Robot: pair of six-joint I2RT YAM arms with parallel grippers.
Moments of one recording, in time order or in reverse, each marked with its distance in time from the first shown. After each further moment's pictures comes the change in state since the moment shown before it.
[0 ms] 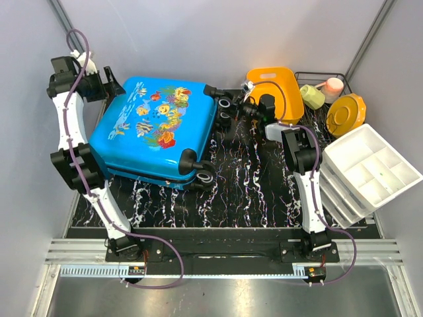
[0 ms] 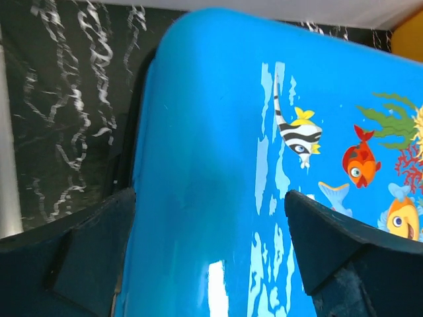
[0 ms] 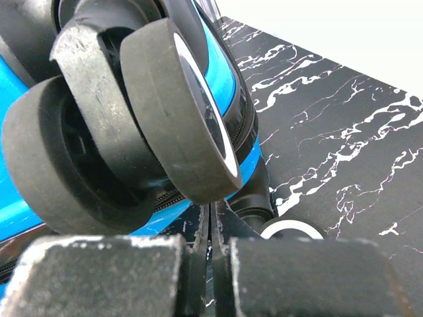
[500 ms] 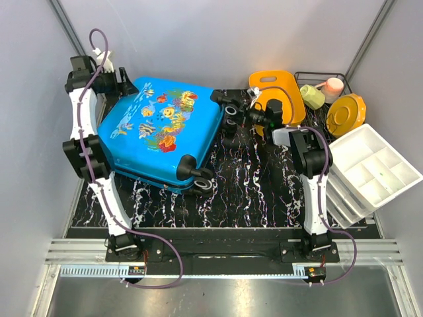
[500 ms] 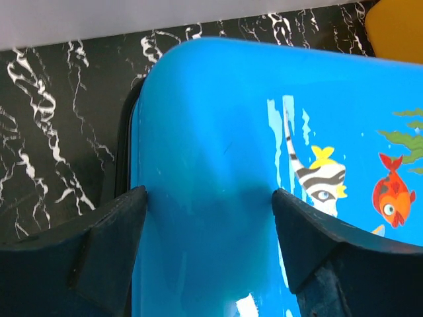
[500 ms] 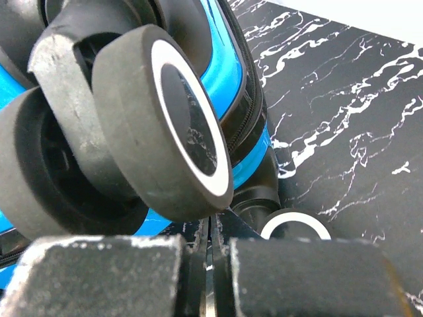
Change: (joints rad) left arm -0.068 0.196 0.104 0.058 0.146 0.067; right arm -0.018 -0.140 -0.226 0.002 -0.018 -0.030
